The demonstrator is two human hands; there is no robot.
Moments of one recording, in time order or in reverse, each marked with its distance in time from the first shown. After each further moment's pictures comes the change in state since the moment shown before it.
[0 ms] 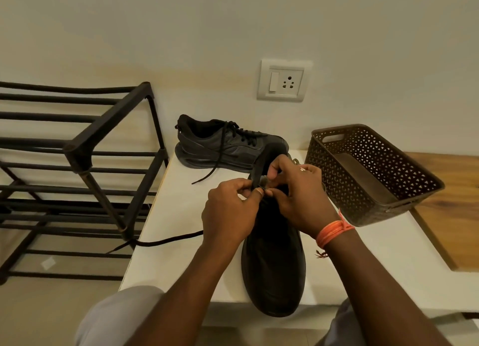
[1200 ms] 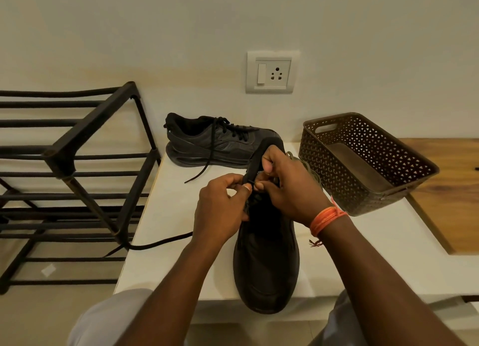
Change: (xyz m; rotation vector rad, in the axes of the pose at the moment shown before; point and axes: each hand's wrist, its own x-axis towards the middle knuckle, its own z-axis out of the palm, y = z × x) left_hand 0.007 -0.008 0.001 -0.076 -0.114 -0.016; right_hand 0.006 0.003 -0.004 0.193 -0.060 0.009
